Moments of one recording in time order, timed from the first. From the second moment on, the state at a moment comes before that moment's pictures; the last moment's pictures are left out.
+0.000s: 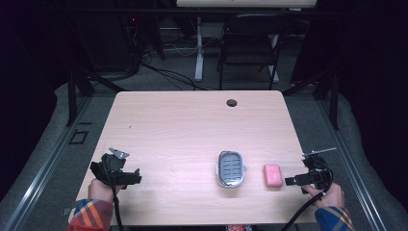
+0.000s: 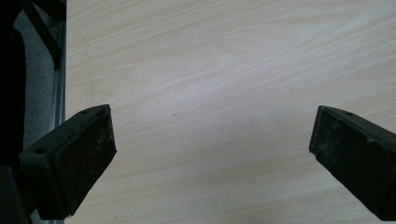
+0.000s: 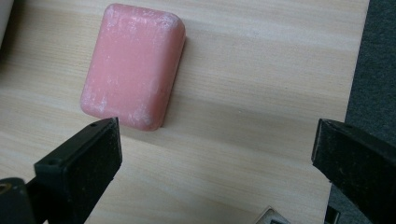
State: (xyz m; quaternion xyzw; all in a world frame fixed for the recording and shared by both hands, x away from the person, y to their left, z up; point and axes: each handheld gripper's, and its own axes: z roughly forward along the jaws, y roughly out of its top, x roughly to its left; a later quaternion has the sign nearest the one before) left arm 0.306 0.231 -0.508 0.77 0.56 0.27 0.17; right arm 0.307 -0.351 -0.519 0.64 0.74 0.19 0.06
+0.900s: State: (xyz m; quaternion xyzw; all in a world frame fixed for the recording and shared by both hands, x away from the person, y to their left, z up) left arm 0.306 0.232 -0.508 0.77 0.56 0.27 0.17; right arm 0.324 -0.321 -0.511 0.63 0.76 0.13 0.05
